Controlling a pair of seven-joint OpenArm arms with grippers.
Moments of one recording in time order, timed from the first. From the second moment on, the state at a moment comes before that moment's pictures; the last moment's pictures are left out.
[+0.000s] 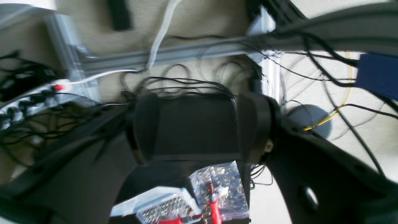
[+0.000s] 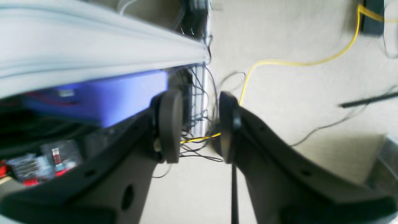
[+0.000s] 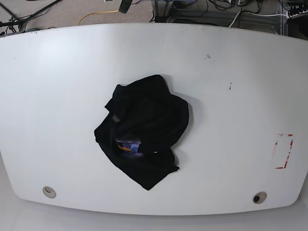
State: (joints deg) left arm 51.2 -12.4 -1.4 76.7 -4.2 -4.1 3.7; right arm -52.3 4.0 -1.3 80.1 8.5 12.5 -6.6
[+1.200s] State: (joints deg) left arm 73.0 -11.9 -7.6 114.4 -4.2 -4.5 4.1; right arm -70.1 5.1 8.2 114.2 8.3 13.3 -7.0
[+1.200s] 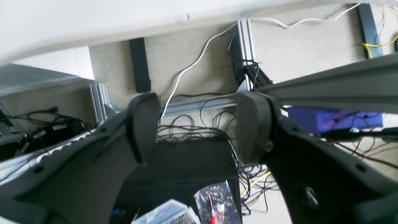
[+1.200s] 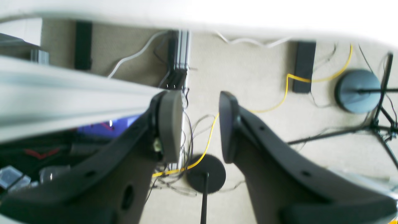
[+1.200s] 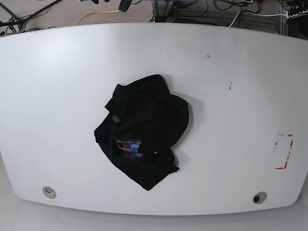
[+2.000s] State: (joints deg) left arm 56.2 -12.1 -7.1 114.4 -4.1 -4.6 4.4; right arm -42.0 4.0 6.7 114.0 8.1 13.0 -18.0
